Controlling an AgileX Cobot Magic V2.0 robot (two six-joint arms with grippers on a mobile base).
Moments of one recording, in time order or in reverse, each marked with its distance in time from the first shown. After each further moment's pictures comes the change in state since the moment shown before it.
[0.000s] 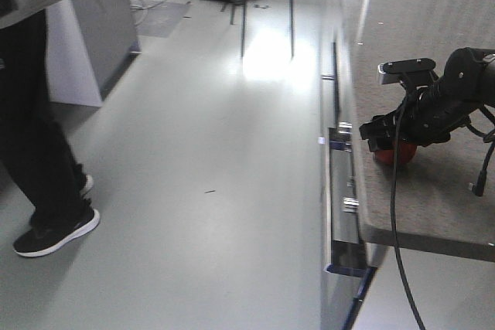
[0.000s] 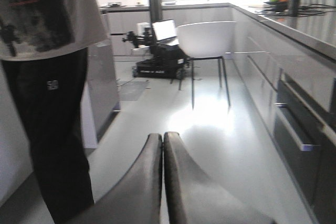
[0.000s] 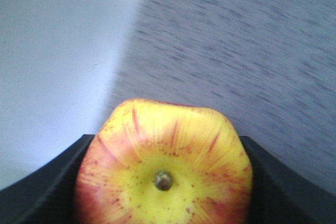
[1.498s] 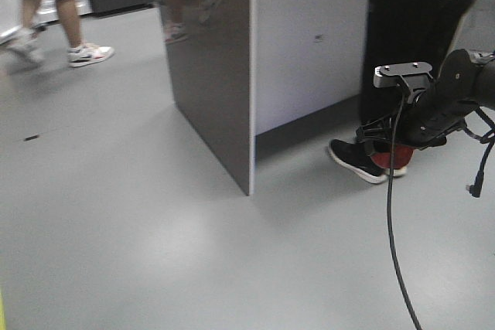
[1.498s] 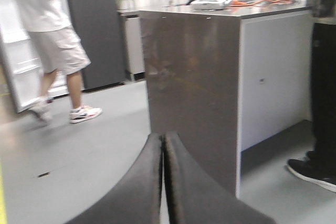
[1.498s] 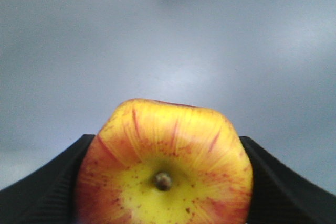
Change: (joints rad) left arm 0.000 0.000 0.000 0.000 0.000 0.000; right arm 0.001 0.003 0.000 0.015 0.018 0.000
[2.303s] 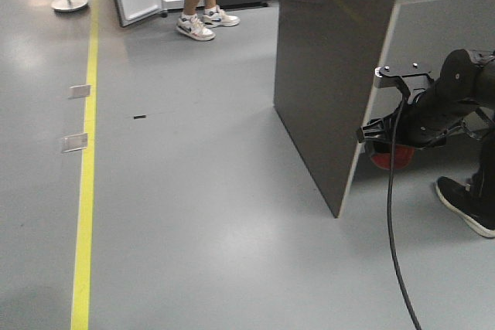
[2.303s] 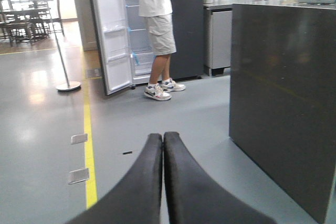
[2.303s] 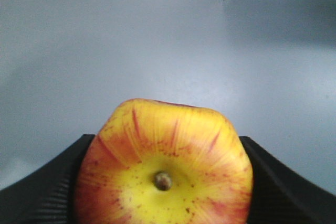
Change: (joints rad) left arm 0.000 0.000 0.000 0.000 0.000 0.000; right arm 0.000 0.000 0.000 0.000 0.004 0.000
